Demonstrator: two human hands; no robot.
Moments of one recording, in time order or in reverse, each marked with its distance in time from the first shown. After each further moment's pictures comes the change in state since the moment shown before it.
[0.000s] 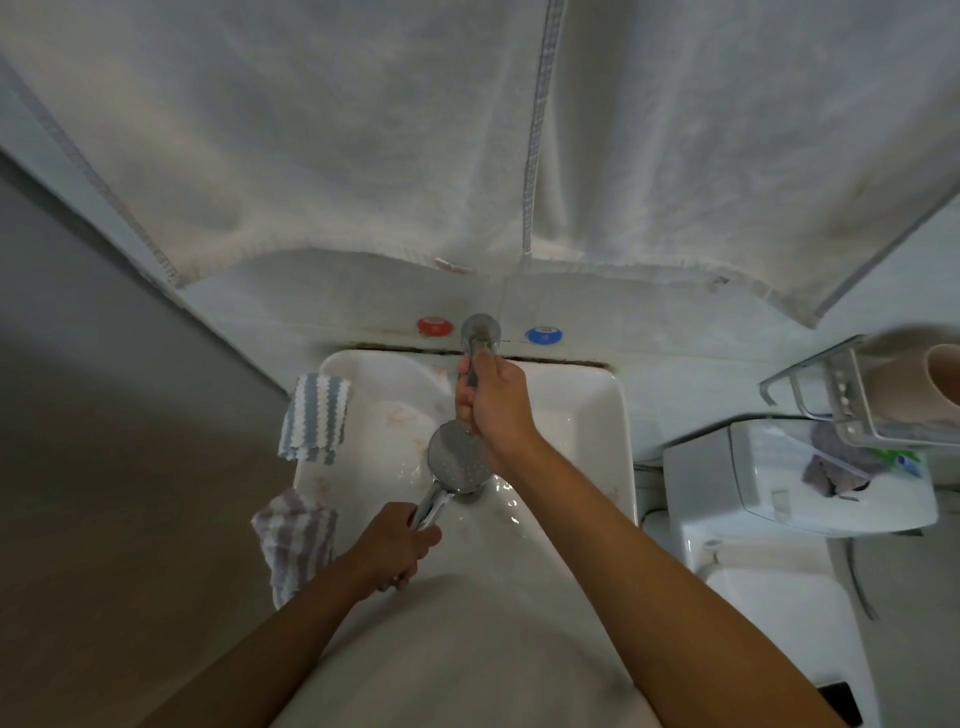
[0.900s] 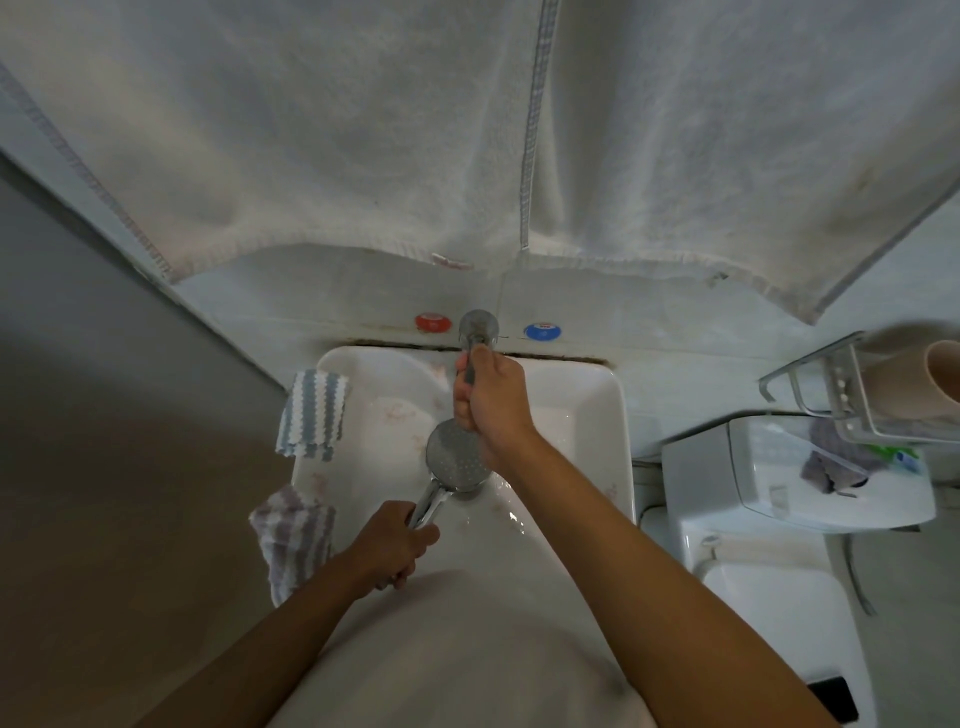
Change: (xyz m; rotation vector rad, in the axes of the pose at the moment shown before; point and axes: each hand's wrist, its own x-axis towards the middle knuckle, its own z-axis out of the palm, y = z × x) left_hand -0.004 0.003 0.003 0.051 0.010 0.002; right_hand 0.004 0.003 -0.002 0.002 0.002 0.000
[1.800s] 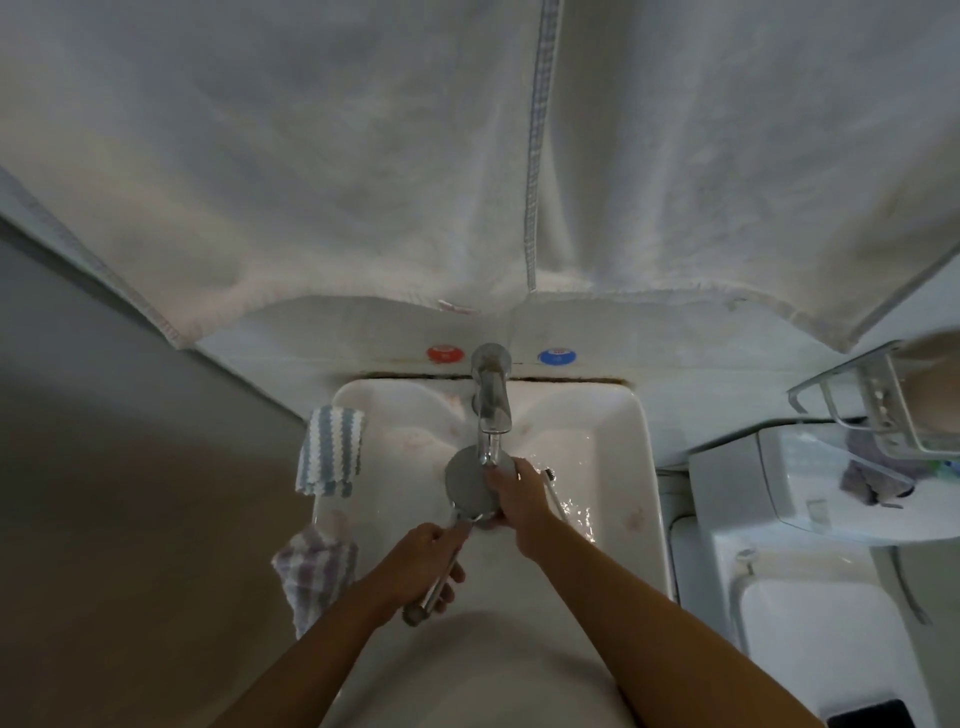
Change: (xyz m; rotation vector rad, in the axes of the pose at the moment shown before) left_hand 0.019 0.014 -0.009 -0.190 -0.116 -0.074; right_hand 0.033 0.101 -0.040 -0.177 0.160 0.258
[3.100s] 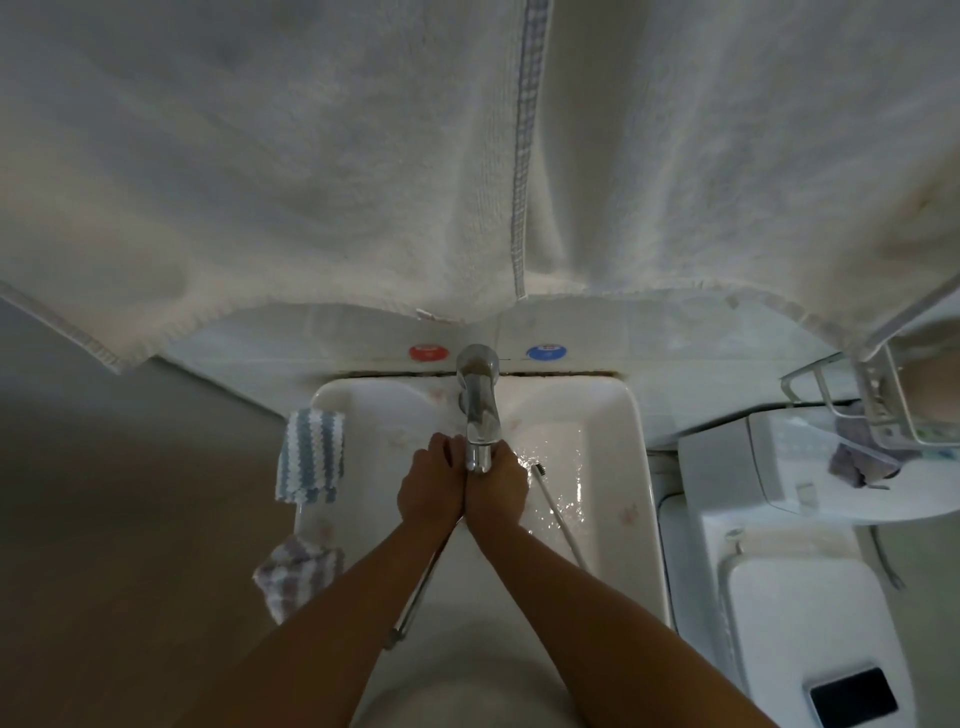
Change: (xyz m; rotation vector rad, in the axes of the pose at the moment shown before) left_hand 0.073 0.063 0.016 0.445 0.544 0.136; right_hand 0.022 0.005 0.033 -0.344 0.336 -0.207
